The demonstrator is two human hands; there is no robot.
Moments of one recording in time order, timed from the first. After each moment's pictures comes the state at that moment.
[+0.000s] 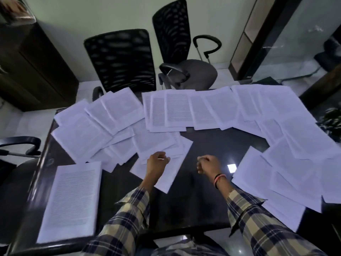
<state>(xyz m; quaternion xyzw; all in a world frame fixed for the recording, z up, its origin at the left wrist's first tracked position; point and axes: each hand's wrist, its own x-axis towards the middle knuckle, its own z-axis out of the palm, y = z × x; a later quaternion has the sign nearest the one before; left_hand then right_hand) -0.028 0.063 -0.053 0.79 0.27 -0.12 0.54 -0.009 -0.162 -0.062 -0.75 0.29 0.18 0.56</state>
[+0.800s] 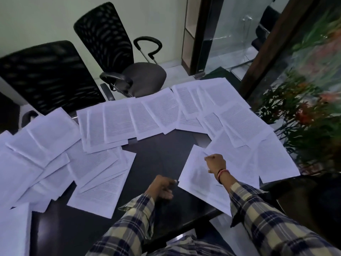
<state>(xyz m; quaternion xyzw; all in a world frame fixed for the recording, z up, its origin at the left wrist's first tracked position) -0.002 -0.206 -0.102 0.67 0.30 -0.51 0.45 0.013 -0.453 -0.076 -0.78 0.41 0.15 0.45</state>
